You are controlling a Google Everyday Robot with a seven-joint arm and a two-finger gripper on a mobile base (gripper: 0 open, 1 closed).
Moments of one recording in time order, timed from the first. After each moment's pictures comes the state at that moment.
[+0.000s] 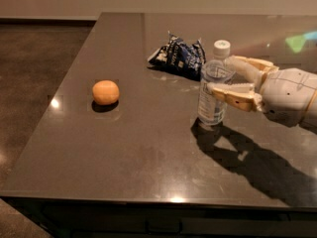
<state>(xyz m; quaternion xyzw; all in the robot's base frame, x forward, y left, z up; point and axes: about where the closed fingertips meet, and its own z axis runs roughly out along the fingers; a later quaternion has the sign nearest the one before) 0.492 -0.143 0.971 -0.42 0.60 0.16 0.66</state>
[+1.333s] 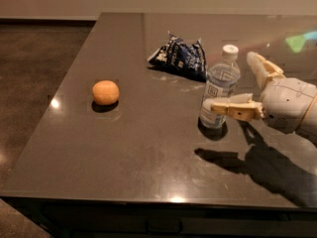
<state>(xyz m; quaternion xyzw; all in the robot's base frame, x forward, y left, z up) 0.497 -0.154 0.954 -0.37 0.62 0.18 0.67</state>
